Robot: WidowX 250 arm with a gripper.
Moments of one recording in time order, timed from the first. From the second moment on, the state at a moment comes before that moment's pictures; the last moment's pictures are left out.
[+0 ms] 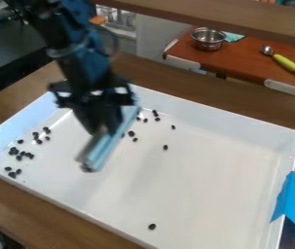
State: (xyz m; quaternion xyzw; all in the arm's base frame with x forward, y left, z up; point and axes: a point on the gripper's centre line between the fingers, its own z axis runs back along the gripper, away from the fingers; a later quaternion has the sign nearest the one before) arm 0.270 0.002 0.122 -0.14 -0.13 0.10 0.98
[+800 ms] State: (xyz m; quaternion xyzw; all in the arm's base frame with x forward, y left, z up) arm 0.350 -0.117 0.082 -0.13 -0.12 0.13 0.97
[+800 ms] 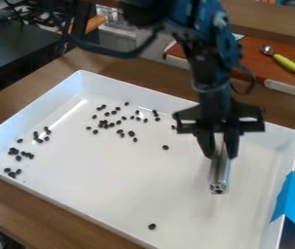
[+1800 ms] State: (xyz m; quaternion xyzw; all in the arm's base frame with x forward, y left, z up) arm 0.365 -0.054 0.052 -0.11 -0.13 0.15 0.97
